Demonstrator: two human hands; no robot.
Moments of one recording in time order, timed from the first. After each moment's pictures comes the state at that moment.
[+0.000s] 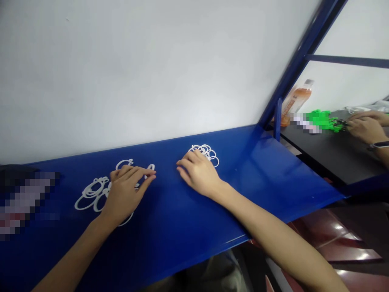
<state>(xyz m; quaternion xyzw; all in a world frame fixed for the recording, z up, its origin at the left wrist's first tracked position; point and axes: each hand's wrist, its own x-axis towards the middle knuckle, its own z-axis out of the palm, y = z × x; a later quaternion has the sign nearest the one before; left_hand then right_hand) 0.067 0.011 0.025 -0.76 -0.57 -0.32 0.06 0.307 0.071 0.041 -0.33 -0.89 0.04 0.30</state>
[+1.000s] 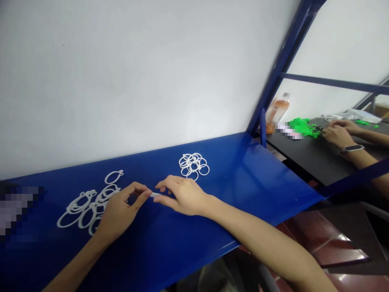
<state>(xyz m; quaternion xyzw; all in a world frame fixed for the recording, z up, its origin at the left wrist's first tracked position) 0.086 0.003 0.023 -0.68 -0.61 -0.37 -0.18 0.300 0.048 0.038 -0.26 -0.89 0.23 0.30</state>
